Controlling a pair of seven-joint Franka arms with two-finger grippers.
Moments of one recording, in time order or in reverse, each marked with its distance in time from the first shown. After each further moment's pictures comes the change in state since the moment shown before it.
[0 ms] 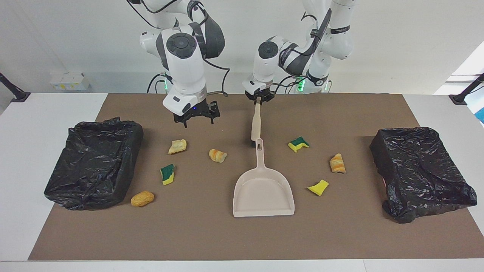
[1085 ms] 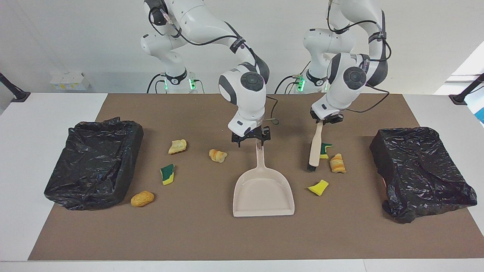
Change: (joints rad) left arm 0.583 0.043 0.009 0.144 0.136 -0.175 0.613; right arm 0.261 0.286 0.003 0.022 -0.030 0.370 0.389
